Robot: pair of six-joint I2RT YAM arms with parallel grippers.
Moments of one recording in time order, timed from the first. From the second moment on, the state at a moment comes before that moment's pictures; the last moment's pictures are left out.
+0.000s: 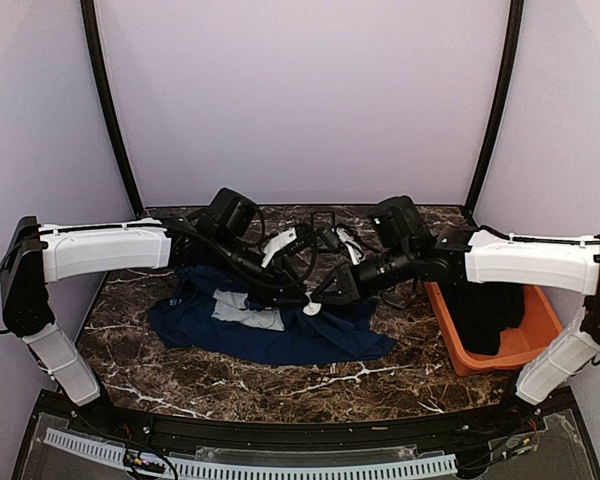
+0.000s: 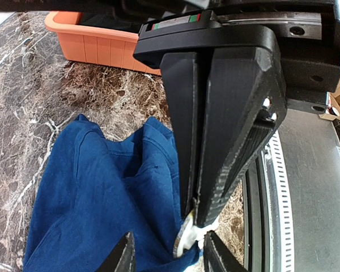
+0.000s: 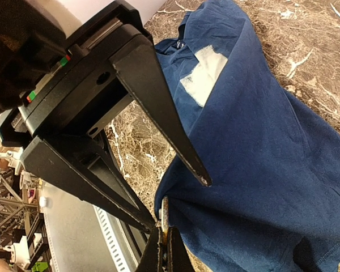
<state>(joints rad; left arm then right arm) -0.80 1.66 1.25 -0.36 0.68 0.23 0.89 1.49 1.09 -0.27 -0.53 0.44</state>
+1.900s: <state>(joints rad) -0.81 1.63 1.24 -0.40 0.69 0.25 0.86 1.48 1.04 -0.16 -0.62 0.50</state>
